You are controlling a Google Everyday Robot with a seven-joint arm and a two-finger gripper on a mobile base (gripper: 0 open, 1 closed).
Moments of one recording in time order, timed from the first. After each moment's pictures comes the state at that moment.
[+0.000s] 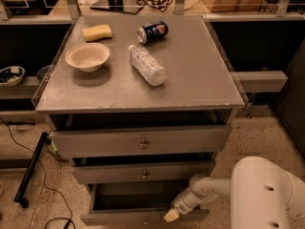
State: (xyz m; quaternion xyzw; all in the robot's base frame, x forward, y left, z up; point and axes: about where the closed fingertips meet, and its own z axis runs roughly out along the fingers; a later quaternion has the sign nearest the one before) arm 0.458 -0.086 0.176 -0.44 0.85 0.29 0.07
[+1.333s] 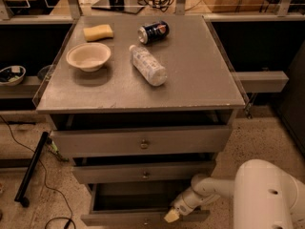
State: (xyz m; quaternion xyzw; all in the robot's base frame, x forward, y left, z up) arm 0.453 -0.085 0.182 -0.43 0.84 0.32 0.07
